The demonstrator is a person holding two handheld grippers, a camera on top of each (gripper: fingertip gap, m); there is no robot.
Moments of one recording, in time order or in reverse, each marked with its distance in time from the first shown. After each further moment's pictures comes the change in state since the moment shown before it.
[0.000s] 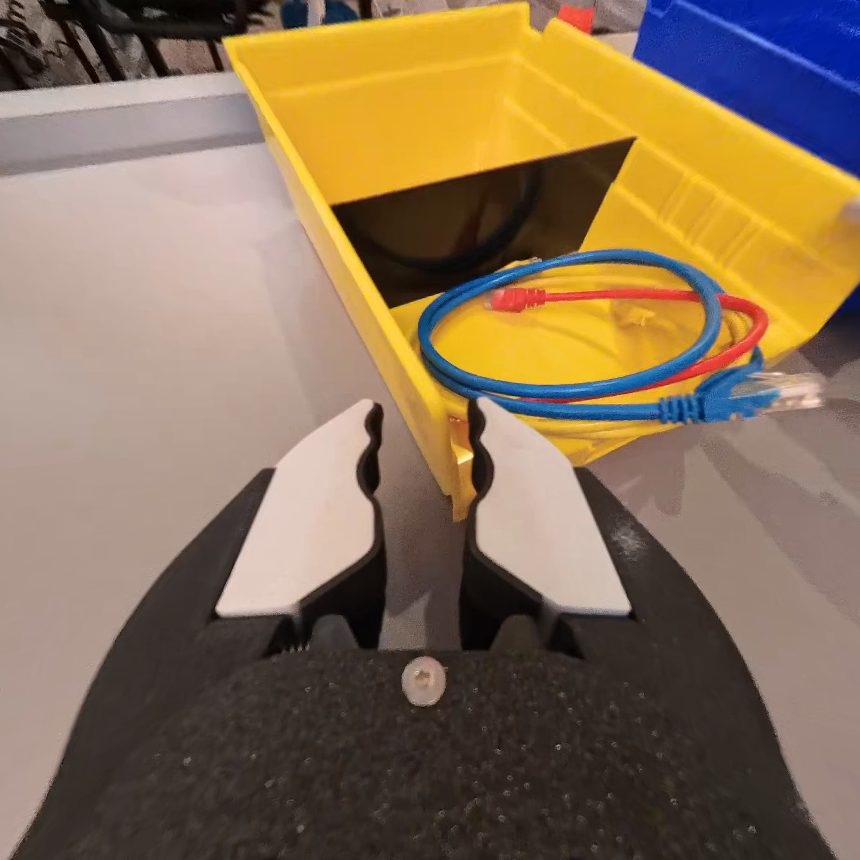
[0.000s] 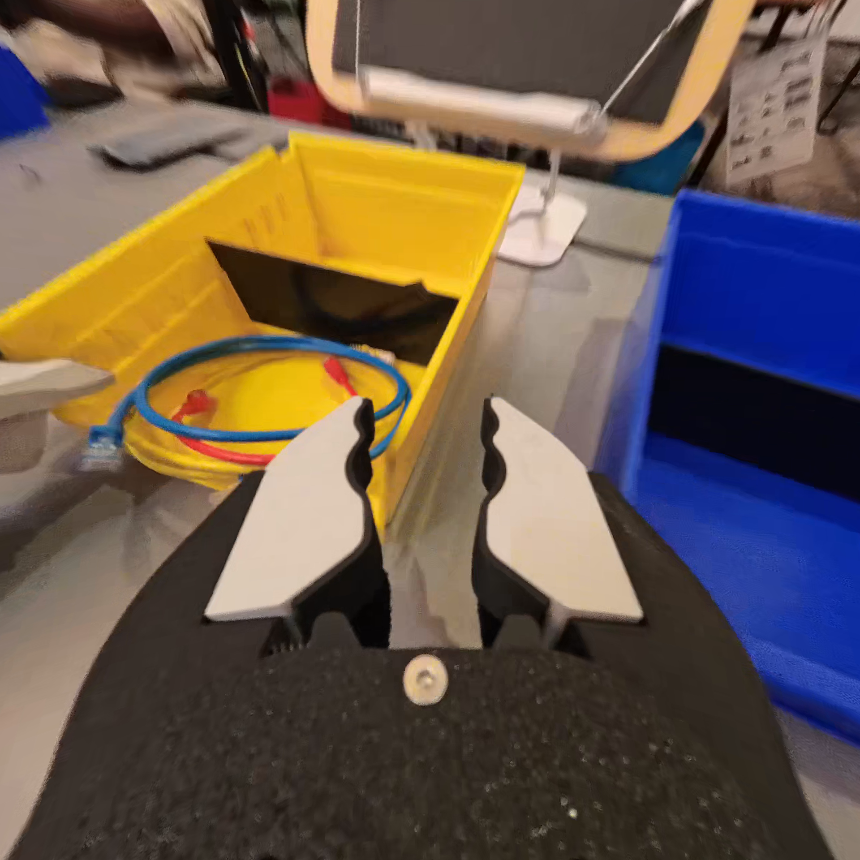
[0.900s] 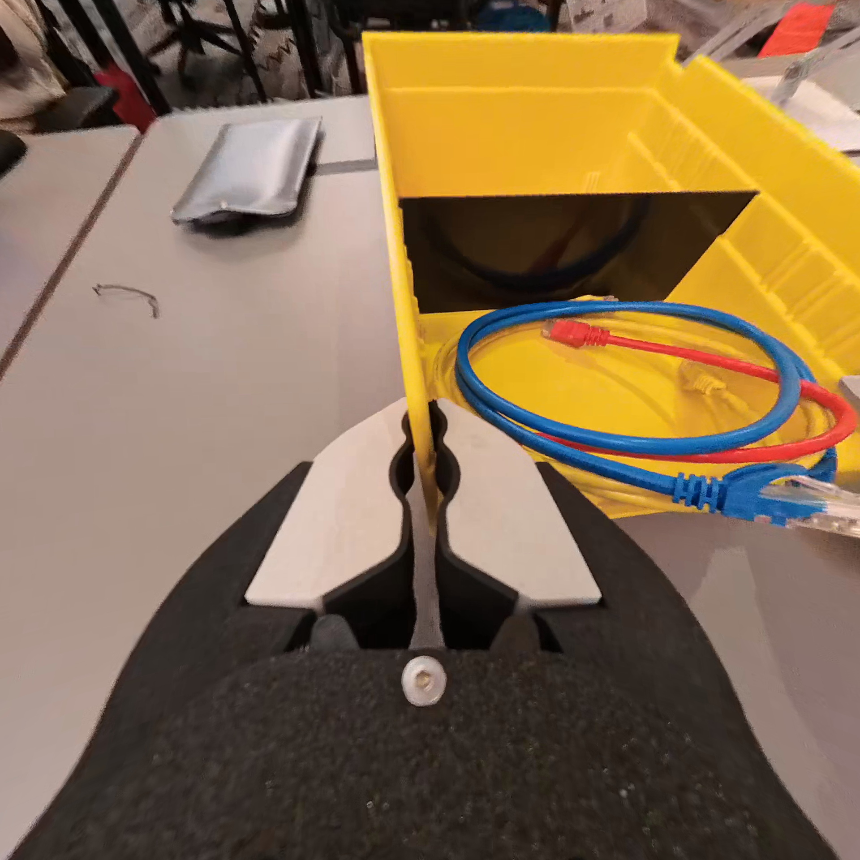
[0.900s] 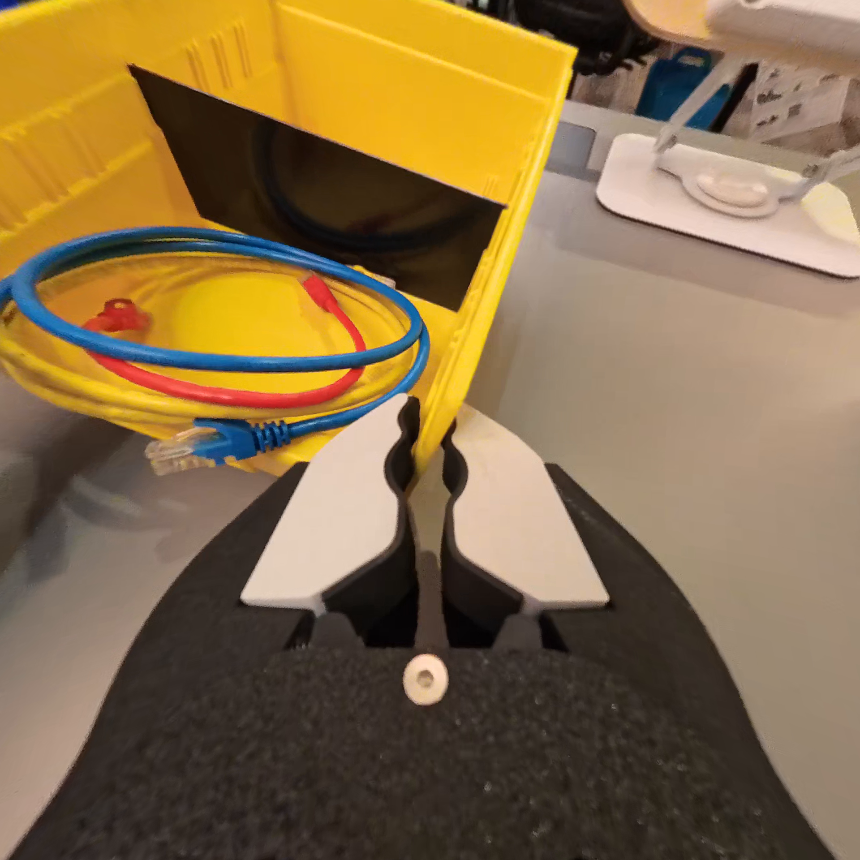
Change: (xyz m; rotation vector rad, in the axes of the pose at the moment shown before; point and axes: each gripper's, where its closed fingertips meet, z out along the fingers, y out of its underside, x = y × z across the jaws) left arm -0.259 0.007 -0.053 0.002 -0.249 -0.047; right arm -0.237 -0.006 0.145 -0.076 0.101 -0.006
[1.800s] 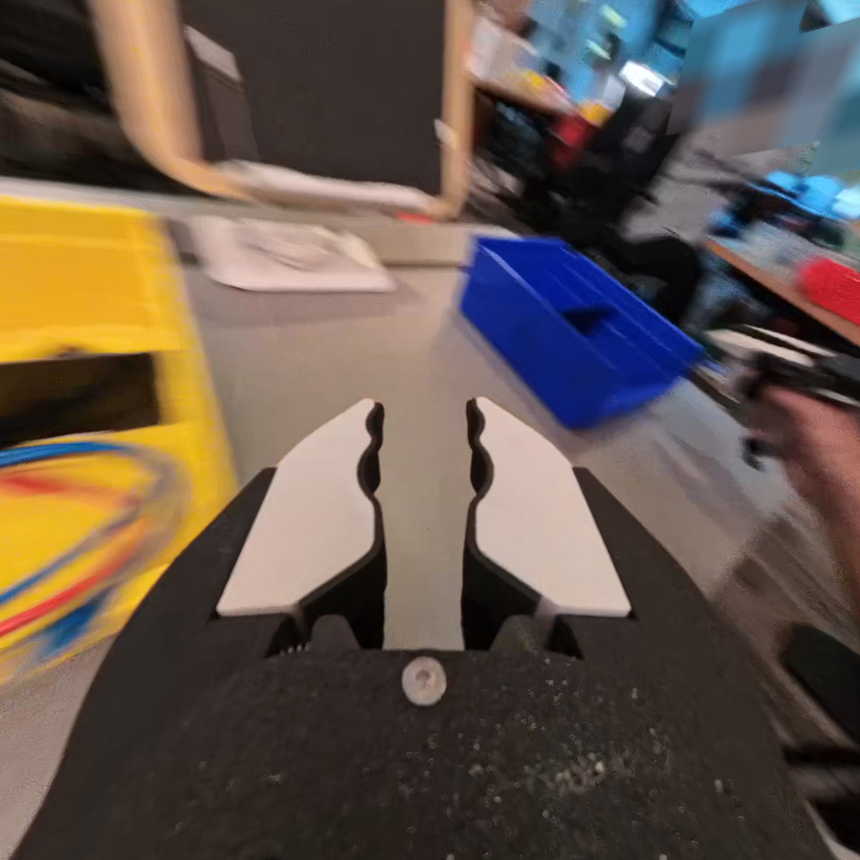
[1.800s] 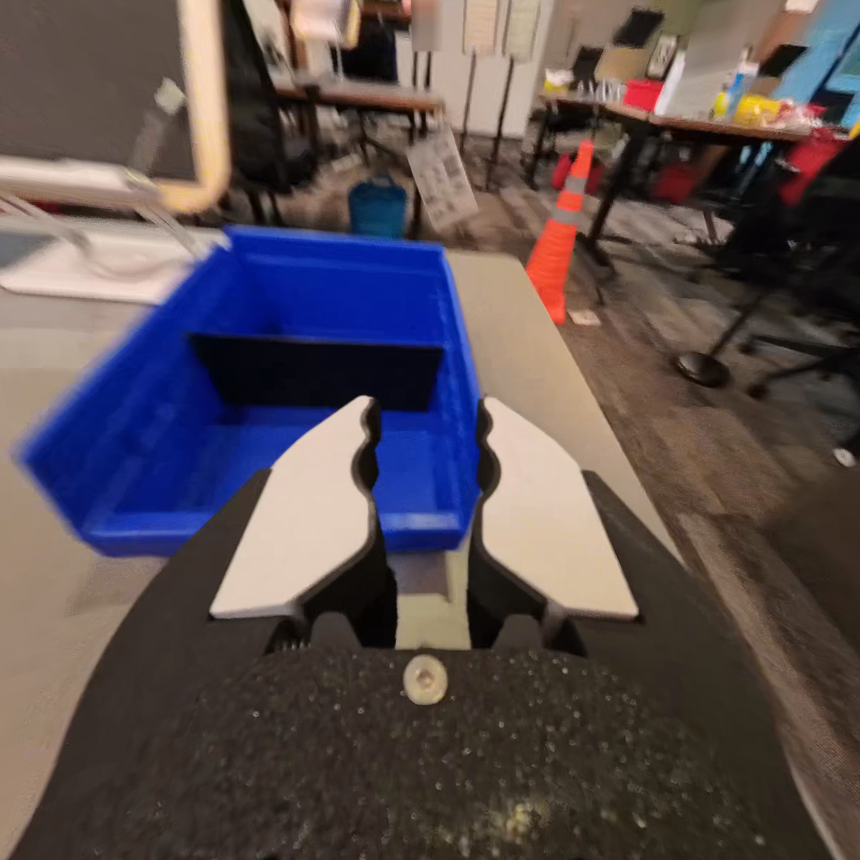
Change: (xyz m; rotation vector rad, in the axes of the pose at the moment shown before) left arm 0.248 -0.085 -0.087 0.153 0.531 -0.161; right arm 0.487 0.045 -0.221 0.192 0.401 0.103
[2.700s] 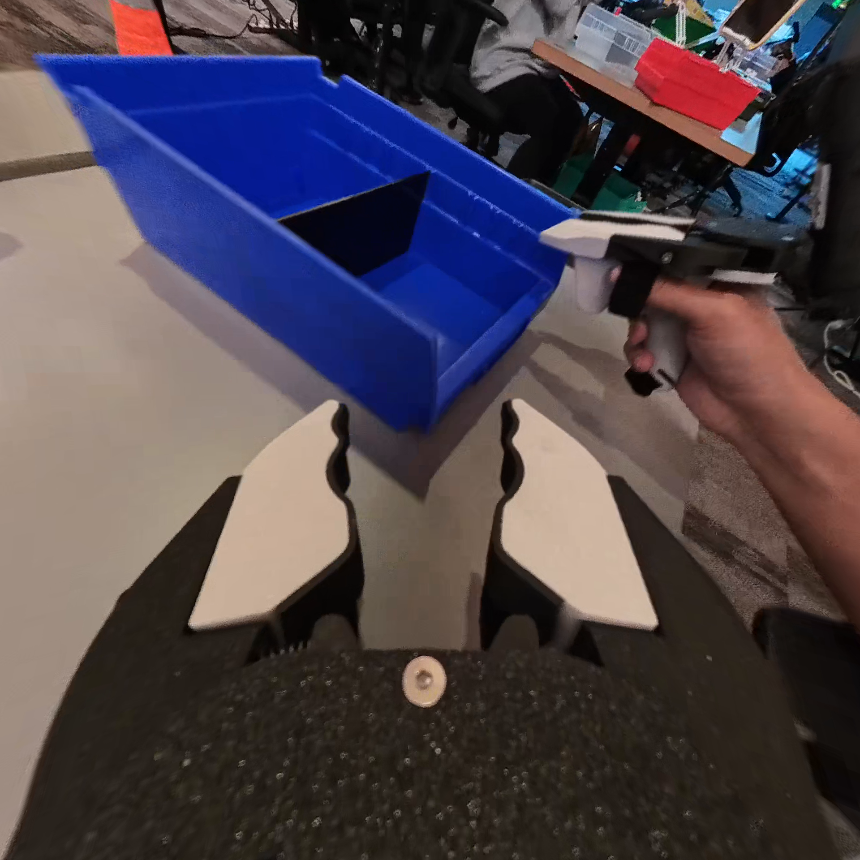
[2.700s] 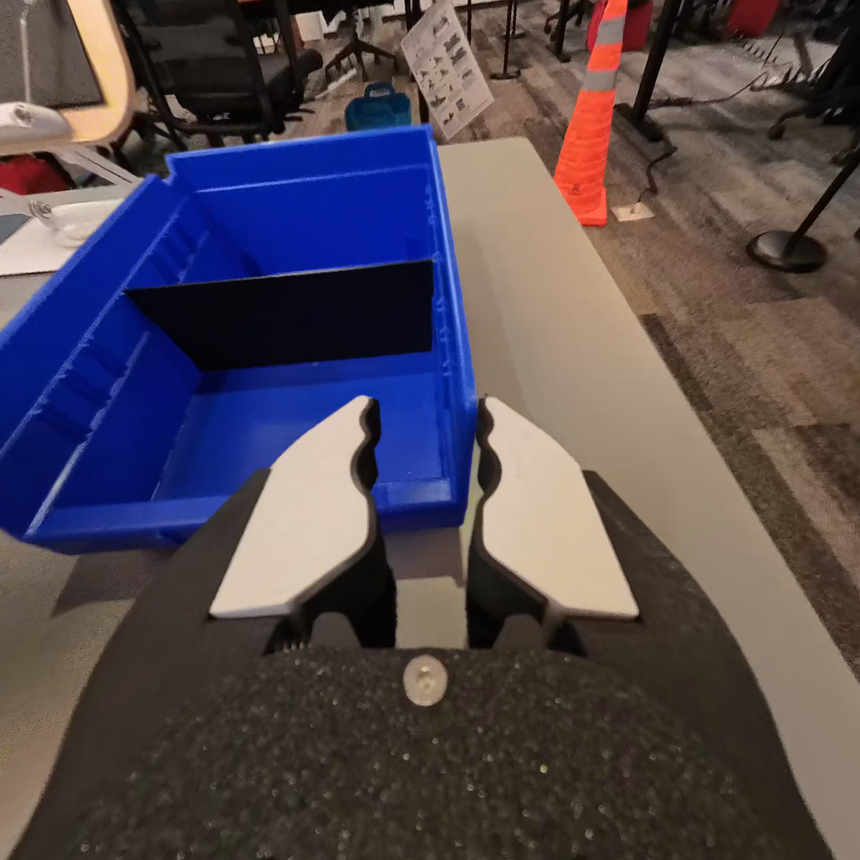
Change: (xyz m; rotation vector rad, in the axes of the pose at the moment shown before) left arm 0.207 0.100 0.181 -0.251 0.403 0.173; right arm 0.026 0.054 0.021 -0.143 -0.048 0.173
